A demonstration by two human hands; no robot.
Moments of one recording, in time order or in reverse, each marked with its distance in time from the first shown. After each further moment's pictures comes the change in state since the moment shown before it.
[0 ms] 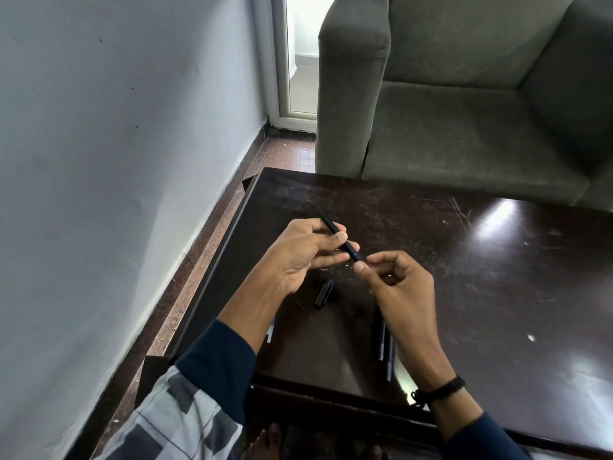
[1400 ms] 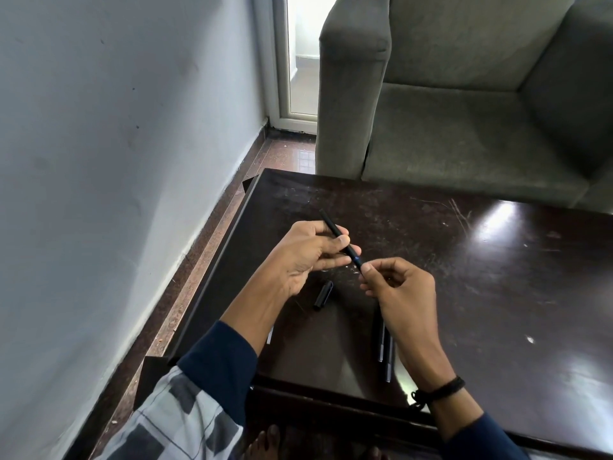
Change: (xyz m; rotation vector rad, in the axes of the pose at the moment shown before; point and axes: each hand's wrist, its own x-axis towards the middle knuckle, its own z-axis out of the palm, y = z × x) left_hand 0.000 0.000 0.002 0.051 -0.002 0.008; right_hand 0.003 0.000 -0.001 -0.007 -0.014 0.021
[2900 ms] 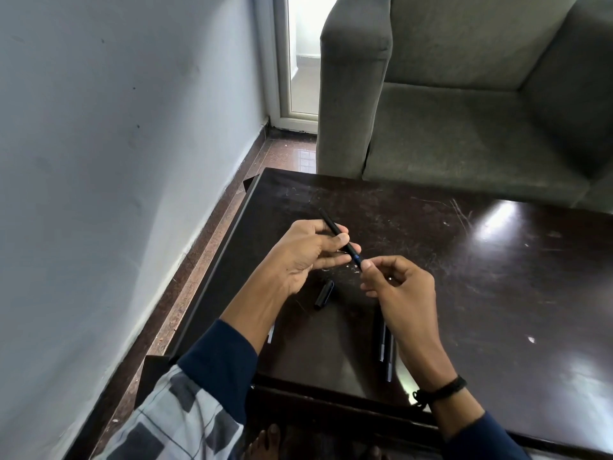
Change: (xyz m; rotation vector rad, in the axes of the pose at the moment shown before) left_hand 0.001 0.000 -0.001 -0.018 -0.008 -0.009; right_hand -0.001 0.001 0.001 0.027 -0.008 -0.010
